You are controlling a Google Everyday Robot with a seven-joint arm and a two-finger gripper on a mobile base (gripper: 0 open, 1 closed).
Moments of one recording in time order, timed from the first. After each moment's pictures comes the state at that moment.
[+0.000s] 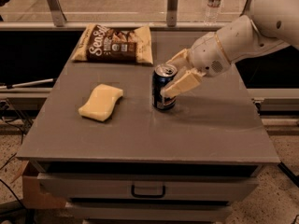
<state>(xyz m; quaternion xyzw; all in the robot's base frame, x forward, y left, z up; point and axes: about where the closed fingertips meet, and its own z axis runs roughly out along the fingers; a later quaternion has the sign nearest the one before) 0.550 -0.056 0.898 -0.65 0.63 0.25 0.35</state>
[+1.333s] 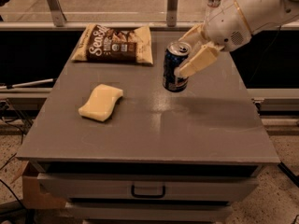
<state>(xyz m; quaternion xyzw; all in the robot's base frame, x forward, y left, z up) 0.558 -0.083 0.958 -0.67 0.62 0.23 0.35</state>
